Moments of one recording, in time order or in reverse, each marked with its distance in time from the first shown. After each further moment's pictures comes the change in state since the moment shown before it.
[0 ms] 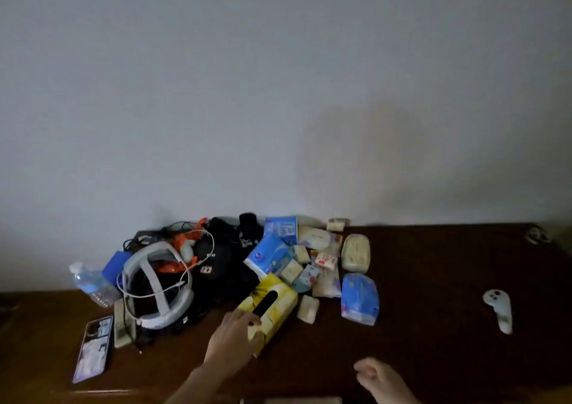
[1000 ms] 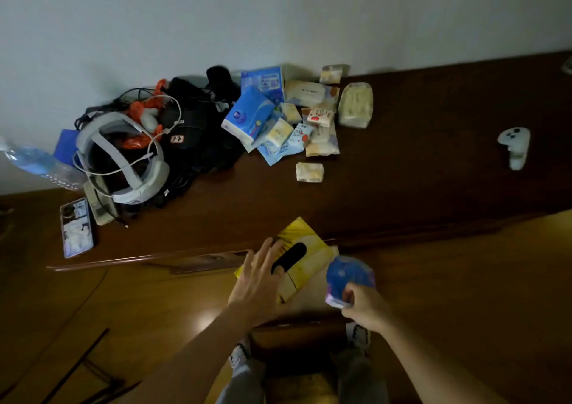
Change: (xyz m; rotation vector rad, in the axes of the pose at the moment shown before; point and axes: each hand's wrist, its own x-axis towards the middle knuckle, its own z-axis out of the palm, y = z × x) left_hand -0.078 -0.058 0.191 0.495 -0.146 0.517; right_hand 0.001 0.121 0.171 -0.202 -0.222 0.016
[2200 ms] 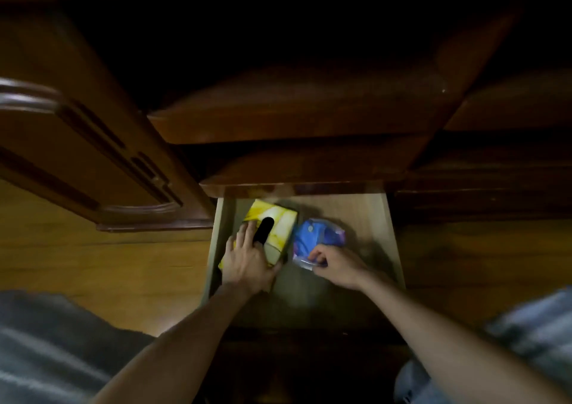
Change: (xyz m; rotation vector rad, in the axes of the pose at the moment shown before) left_hand 0.124 -0.067 0.560 0.024 0.061 -0.520; right_hand 0.431 0.150 0.287 -0.024 0.125 -0.345
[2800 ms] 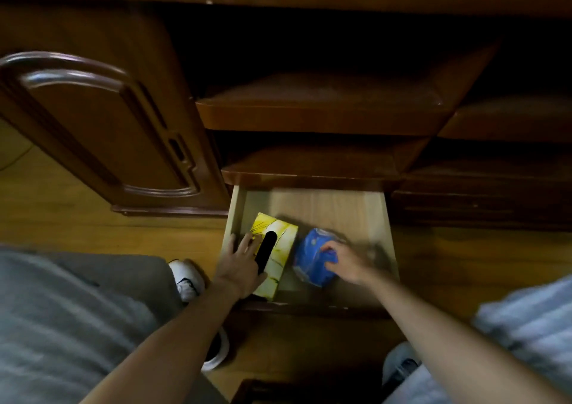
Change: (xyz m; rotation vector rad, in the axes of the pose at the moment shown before) left_hand -0.059 -0.039 -0.008 0.251 -0.243 0.231; right_hand -0.033 -0.011 0.012 -0.086 0.080 0.052
